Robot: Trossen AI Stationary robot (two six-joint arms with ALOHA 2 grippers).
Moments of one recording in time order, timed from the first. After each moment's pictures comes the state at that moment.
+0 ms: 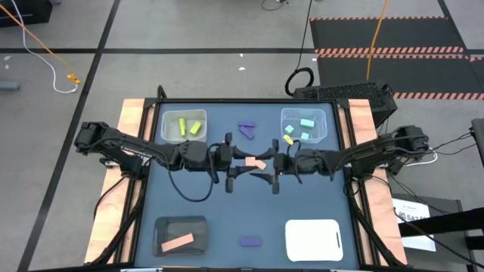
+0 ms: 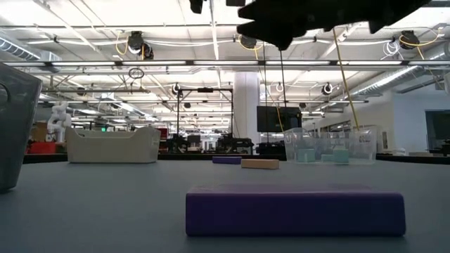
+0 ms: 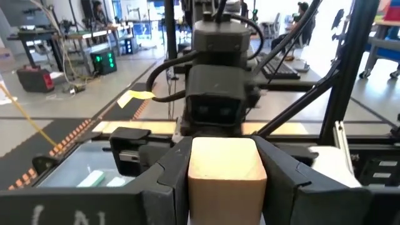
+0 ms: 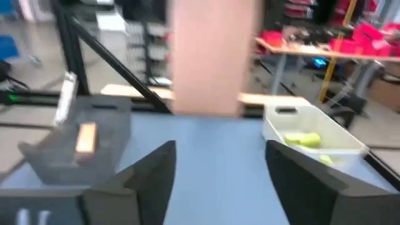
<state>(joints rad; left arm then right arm) -0.16 1.47 1.02 0.41 -0.17 0.01 0.13 1.38 0.66 0.60 0.15 -0.01</state>
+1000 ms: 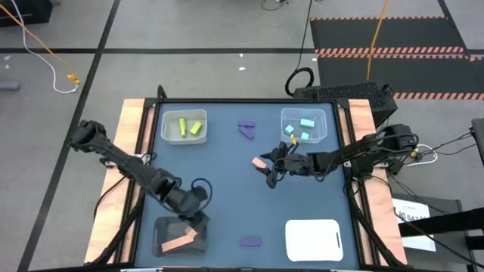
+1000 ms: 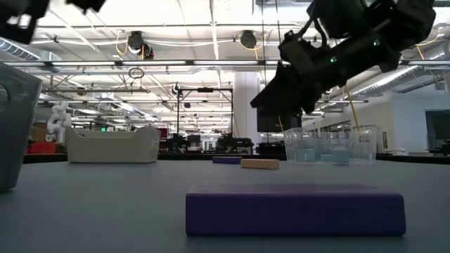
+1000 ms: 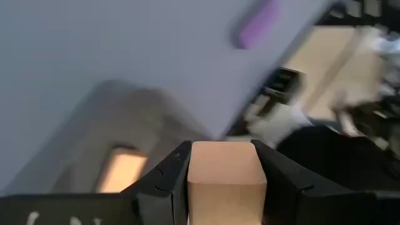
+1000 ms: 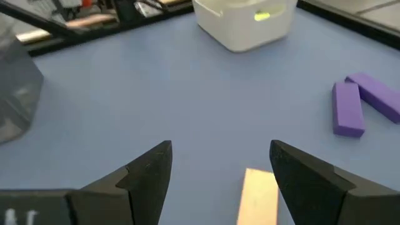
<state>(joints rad) -0.54 1.41 1.02 -0.52 0.16 -1.45 0.09 1.52 0.54 0.52 0.34 0.34</state>
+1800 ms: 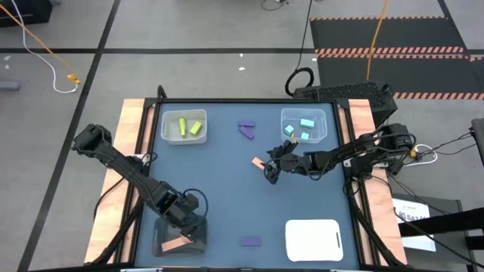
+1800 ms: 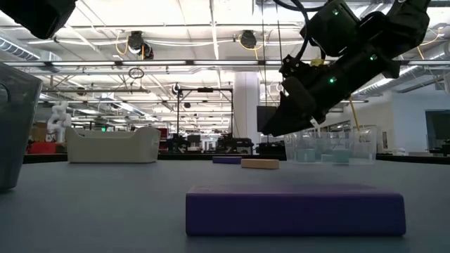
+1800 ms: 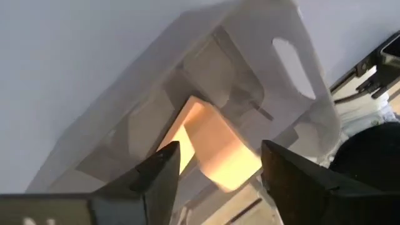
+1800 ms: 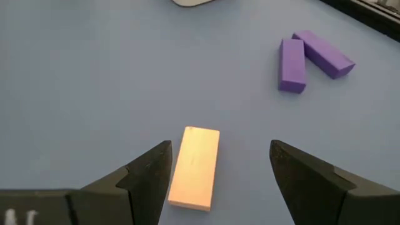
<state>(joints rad) -0.64 1.50 1.02 -0.70 0.21 -1.58 0.06 1.55 0.54 0.37 0.44 0.36</state>
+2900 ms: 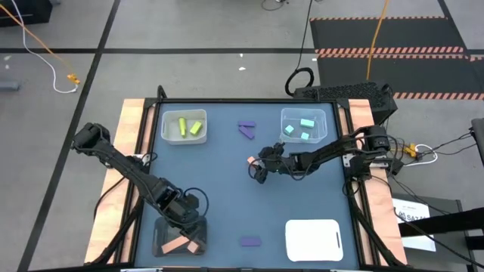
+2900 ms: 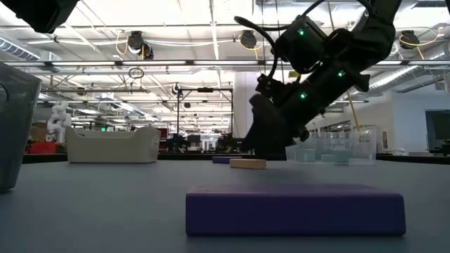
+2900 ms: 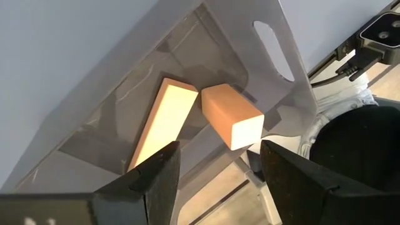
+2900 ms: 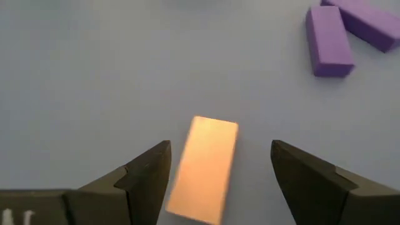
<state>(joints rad) -0.61 1.47 1.02 -0.68 0.30 -1.57 0.04 1.78 0.70 0.37 0.41 0.48</state>
